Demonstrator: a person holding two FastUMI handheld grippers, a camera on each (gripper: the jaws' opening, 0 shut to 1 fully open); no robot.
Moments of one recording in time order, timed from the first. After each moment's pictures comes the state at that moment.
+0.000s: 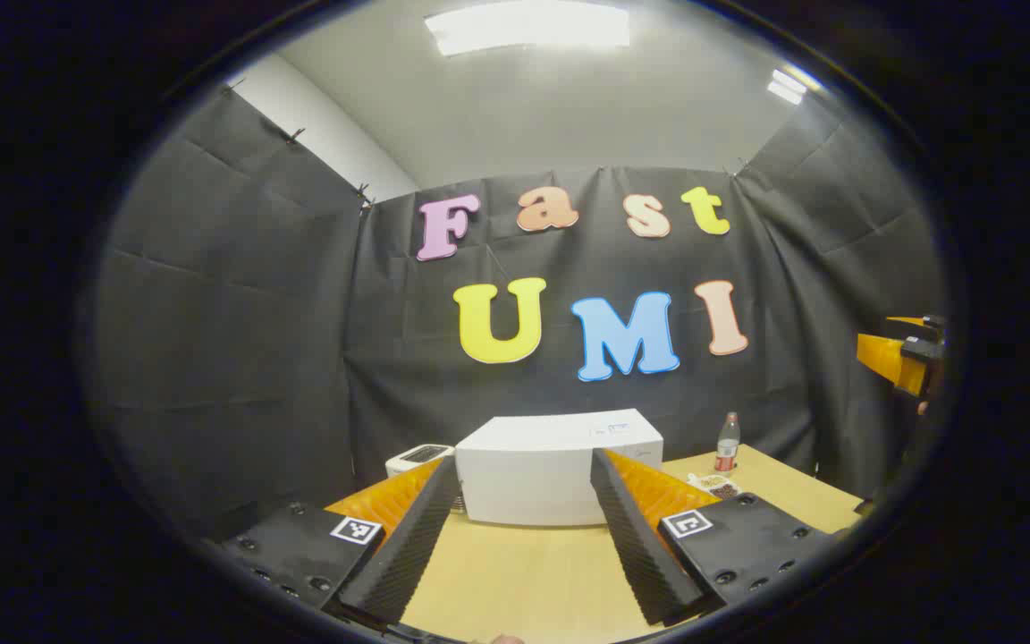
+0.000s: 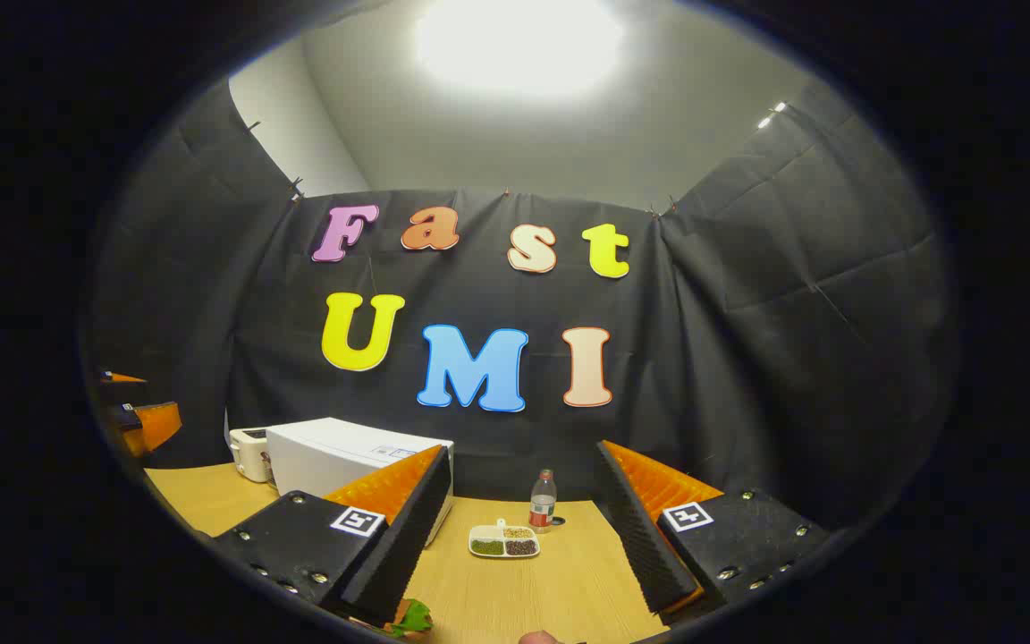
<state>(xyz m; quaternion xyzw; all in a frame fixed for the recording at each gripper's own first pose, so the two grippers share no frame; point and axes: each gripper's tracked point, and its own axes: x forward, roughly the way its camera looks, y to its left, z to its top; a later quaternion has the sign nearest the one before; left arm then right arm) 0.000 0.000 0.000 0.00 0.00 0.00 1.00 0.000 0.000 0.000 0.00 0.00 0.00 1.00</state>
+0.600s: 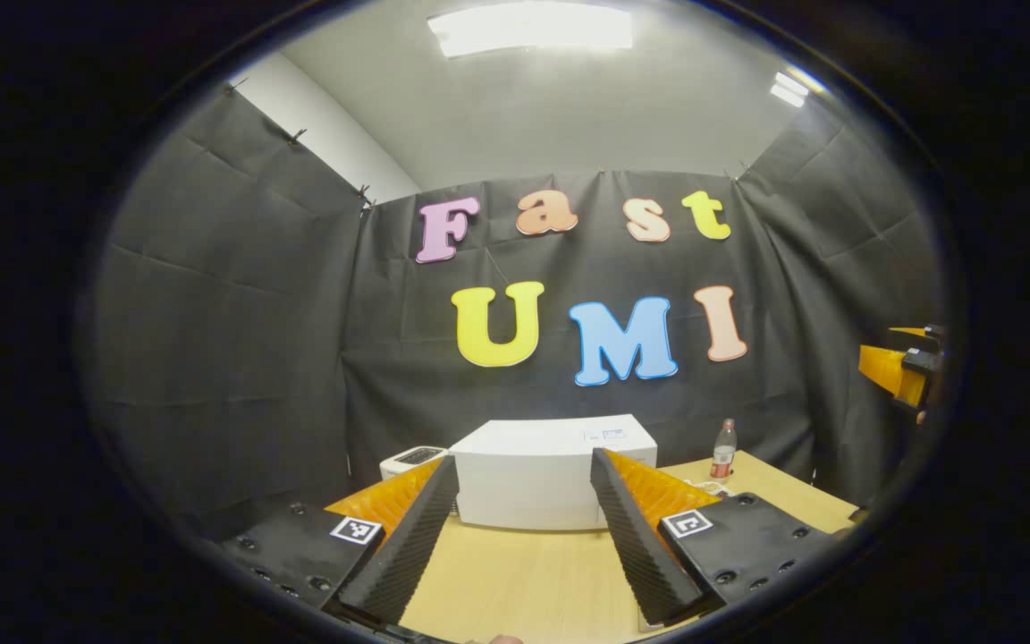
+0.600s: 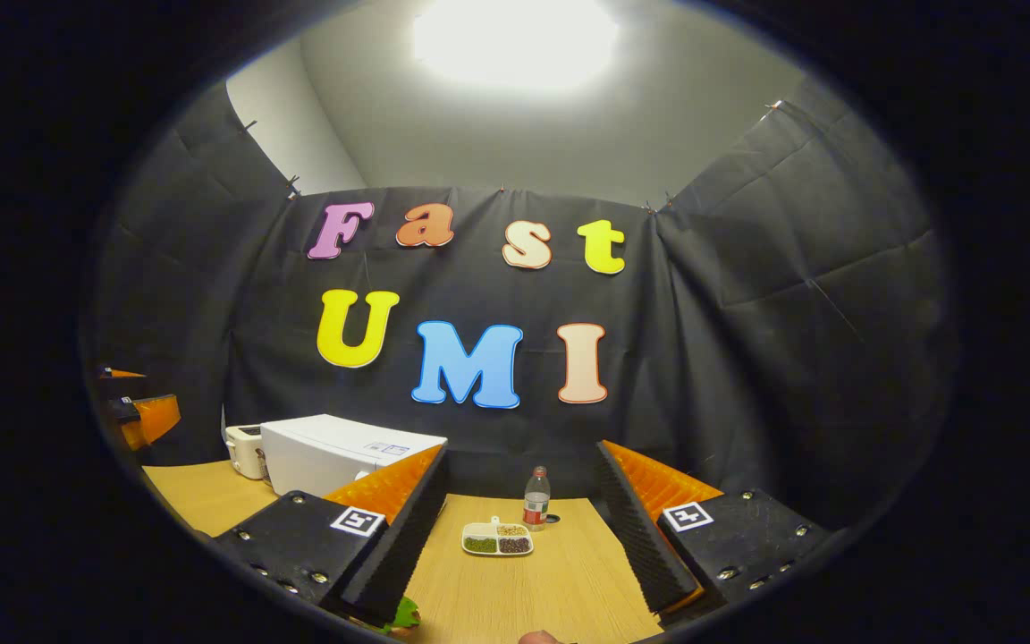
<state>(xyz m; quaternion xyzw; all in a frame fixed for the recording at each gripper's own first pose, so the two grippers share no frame) 0.004 -0.017 0.005 -0.01 -0.01 0.00 1.00 0.002 -0.017 -0.006 0.00 0.00 0.00 1.00</state>
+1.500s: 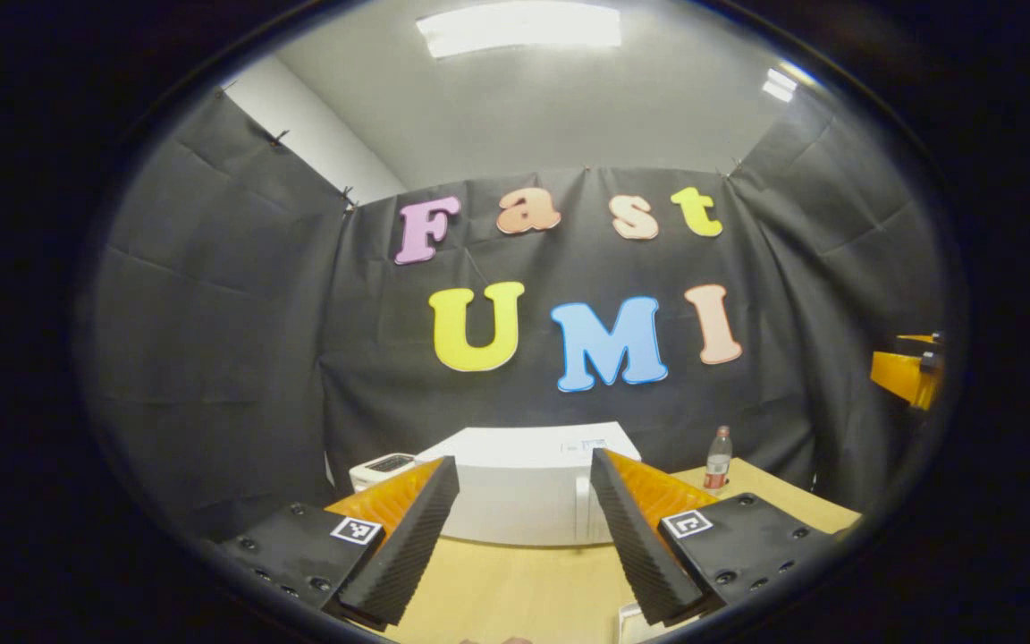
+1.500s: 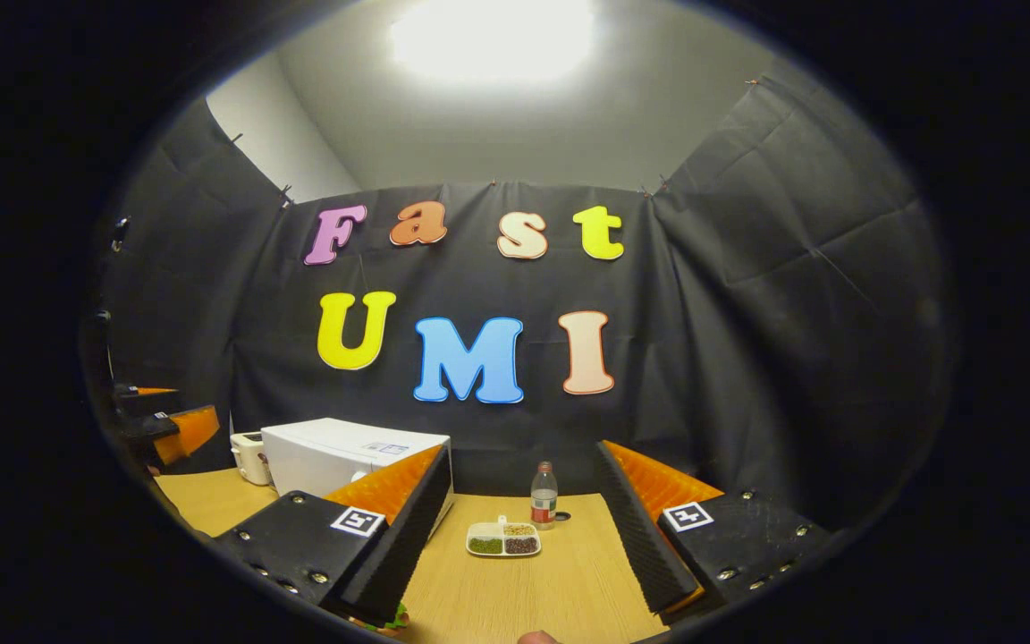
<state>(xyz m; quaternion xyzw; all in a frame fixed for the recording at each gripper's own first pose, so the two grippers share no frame) 0.081 -0.073 -0.014 -0.01 -0.01 -0.02 1.00 0.030 -0.032 -0.027 0.04 0.01 0.01 1.00</state>
